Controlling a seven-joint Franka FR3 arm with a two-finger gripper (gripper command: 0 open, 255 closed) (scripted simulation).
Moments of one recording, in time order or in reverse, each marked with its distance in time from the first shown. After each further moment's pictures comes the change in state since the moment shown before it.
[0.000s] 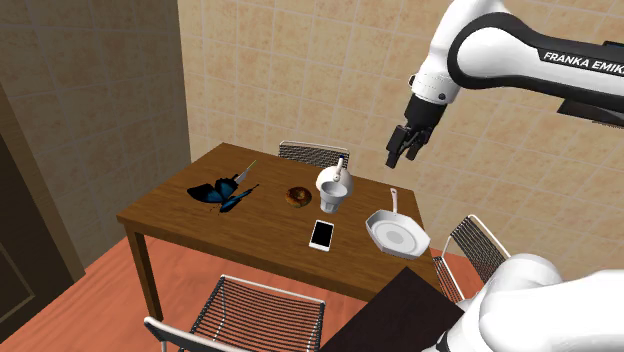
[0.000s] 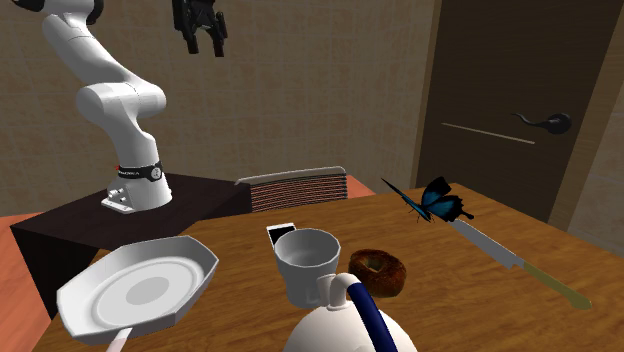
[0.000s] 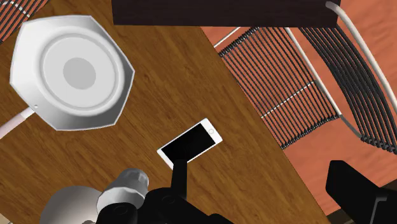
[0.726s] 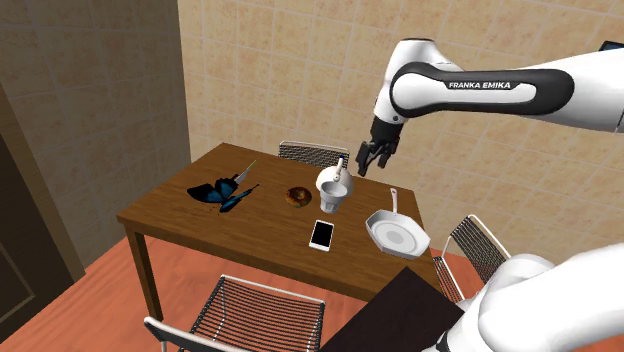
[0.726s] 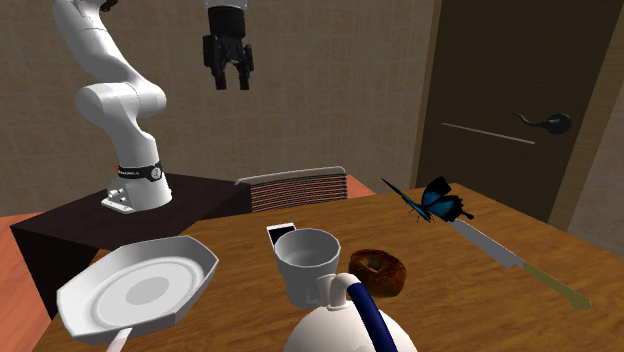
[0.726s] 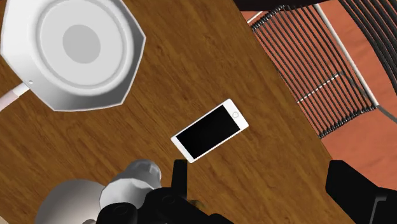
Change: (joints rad) arm -0.014 0.265 -0.032 -0.003 -0.041 0.246 -0.015
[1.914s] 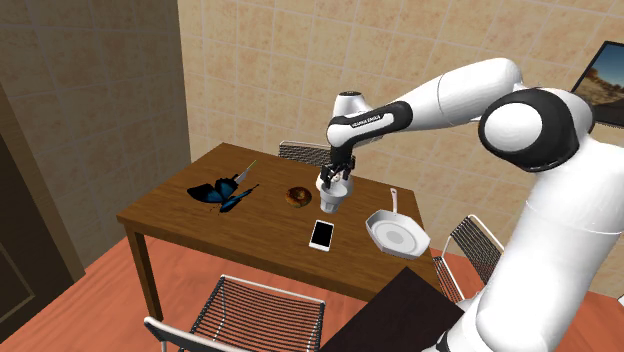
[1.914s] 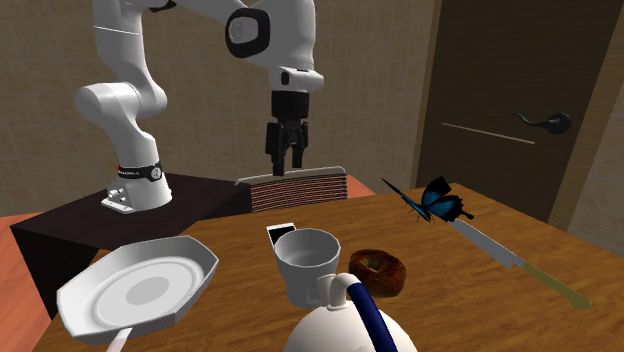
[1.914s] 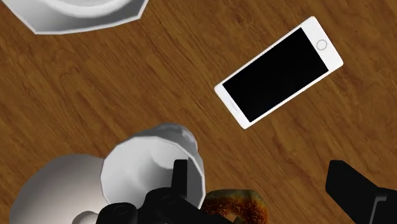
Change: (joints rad) arm -0.035 0.658 -0.053 0.297 -0.028 0.323 -0.026
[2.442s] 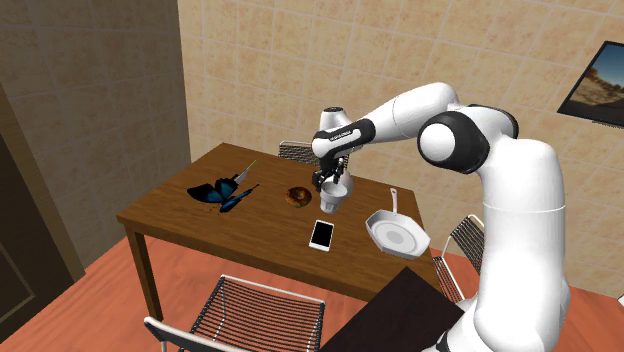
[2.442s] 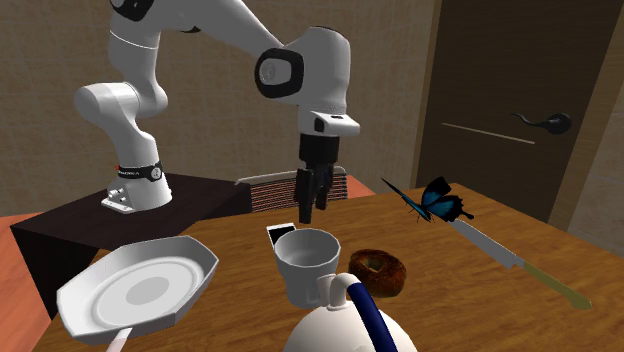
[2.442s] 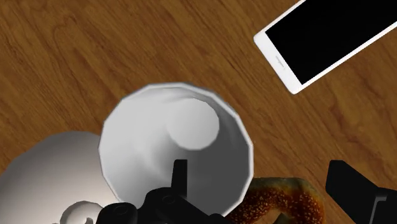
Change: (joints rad) arm -0.035 0.323 -0.010 0.277 0.012 0.030 -0.021
